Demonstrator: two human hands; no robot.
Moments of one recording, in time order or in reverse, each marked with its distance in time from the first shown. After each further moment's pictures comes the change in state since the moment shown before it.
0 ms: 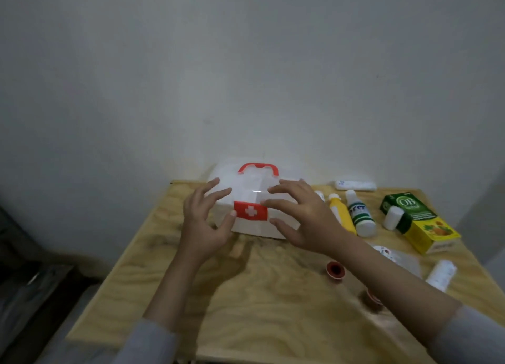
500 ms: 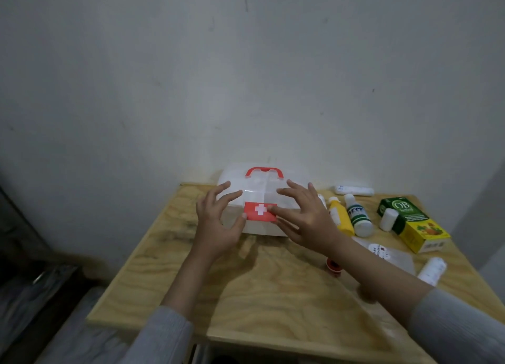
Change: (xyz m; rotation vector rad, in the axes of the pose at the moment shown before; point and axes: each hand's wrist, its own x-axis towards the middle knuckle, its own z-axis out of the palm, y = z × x) left_hand -0.012 0.008 0.000 -0.004 0.045 0.002; right_hand -0.008 -0.006 0.011 -0.177 0.075 -0.074
